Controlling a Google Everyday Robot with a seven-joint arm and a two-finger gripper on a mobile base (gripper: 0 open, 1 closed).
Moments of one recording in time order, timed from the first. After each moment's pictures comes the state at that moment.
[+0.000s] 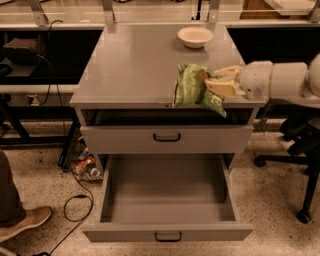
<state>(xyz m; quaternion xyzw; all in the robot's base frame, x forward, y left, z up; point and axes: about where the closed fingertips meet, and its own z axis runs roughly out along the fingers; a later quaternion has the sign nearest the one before) 0.630 -0.154 0.894 -0.48 0.65 0.24 0.55</state>
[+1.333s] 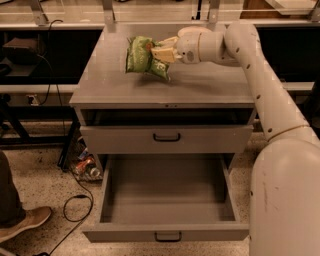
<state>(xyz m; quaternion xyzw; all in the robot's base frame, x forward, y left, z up) 0.797 -0.005 0.907 -0.49 0.60 0.31 0.55</state>
